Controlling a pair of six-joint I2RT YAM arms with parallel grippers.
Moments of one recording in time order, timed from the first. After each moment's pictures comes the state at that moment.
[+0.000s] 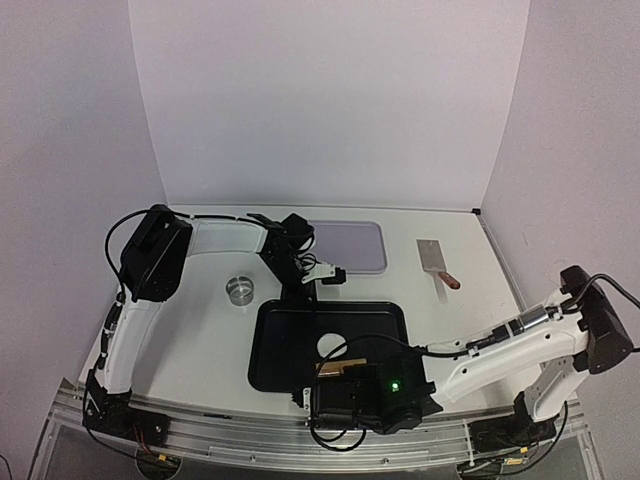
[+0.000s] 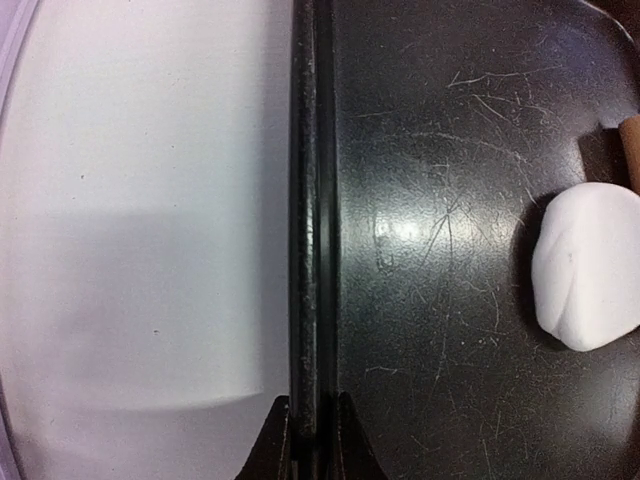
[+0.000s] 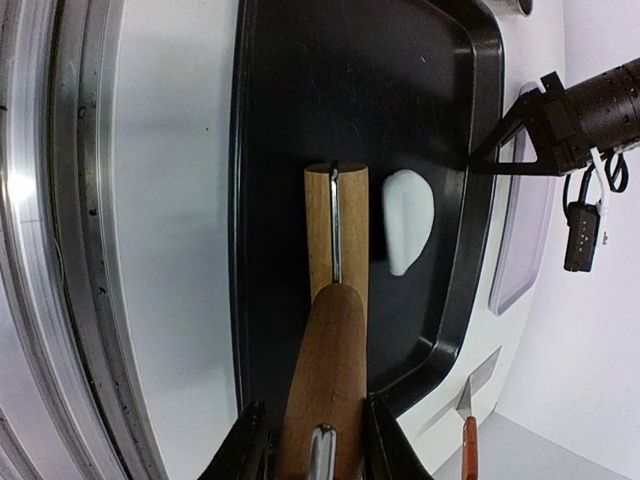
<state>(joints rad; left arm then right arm) -0.73 2.34 1.81 -0.72 0.45 0.79 1.57 1.76 1.16 -0.78 0.64 -0.17</state>
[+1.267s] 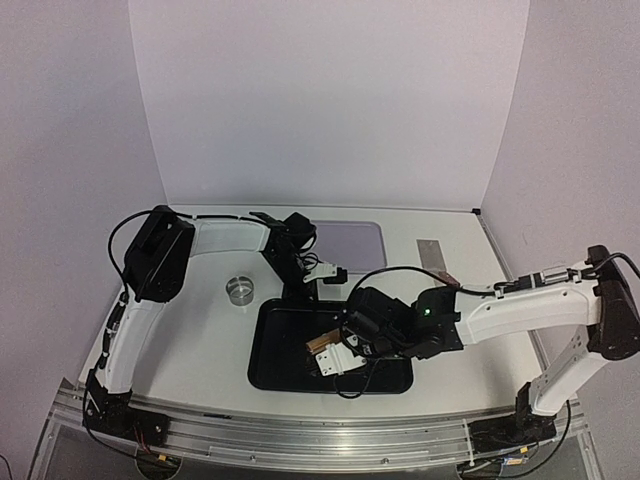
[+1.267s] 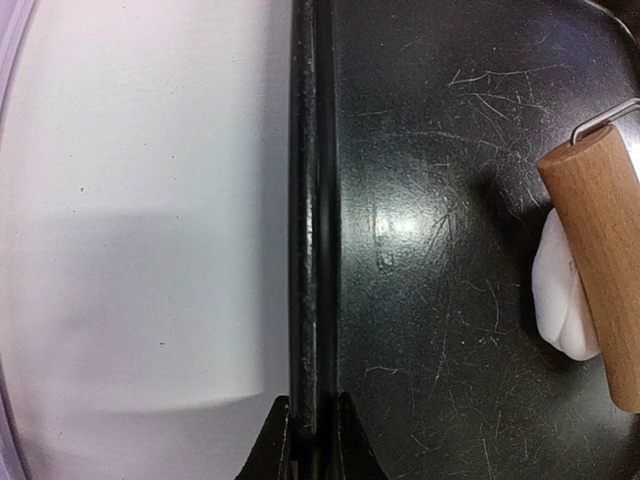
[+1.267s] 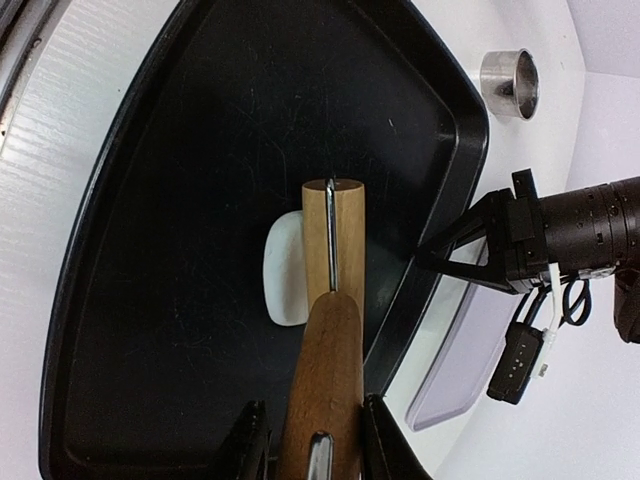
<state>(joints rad) -0.73 2.36 1.86 -0.76 0.45 0.81 1.24 1.61 1.04 -0.47 0.32 -0.94</state>
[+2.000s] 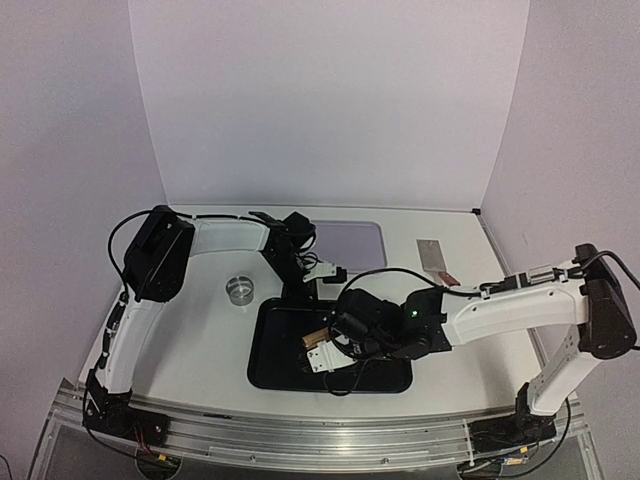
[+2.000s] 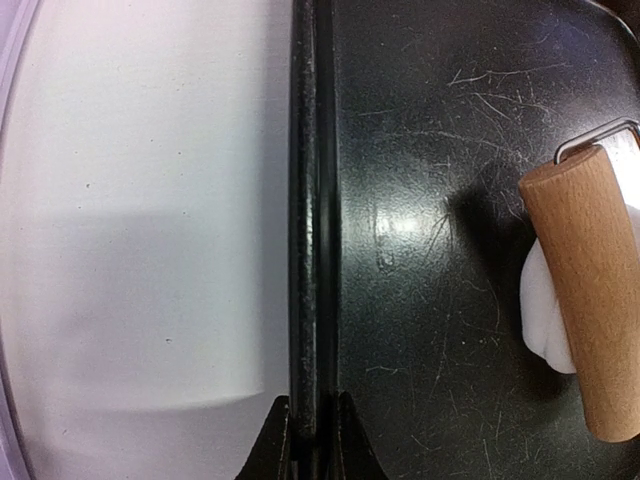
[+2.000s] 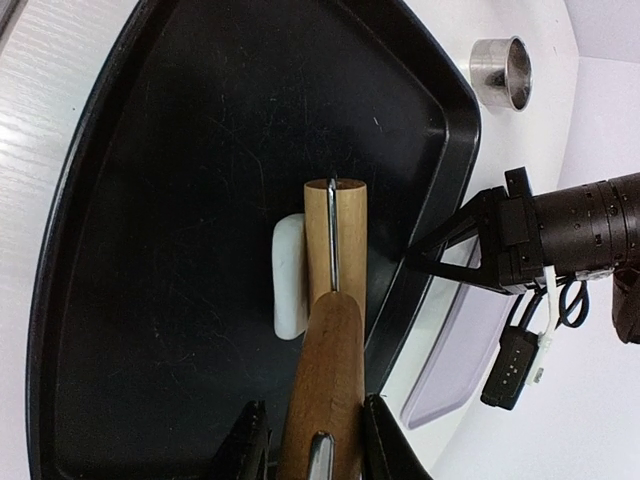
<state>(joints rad) -0.73 2.36 1.86 -0.76 0.45 0.82 1.24 1.67 1.08 -0.45 0.37 -0.91</state>
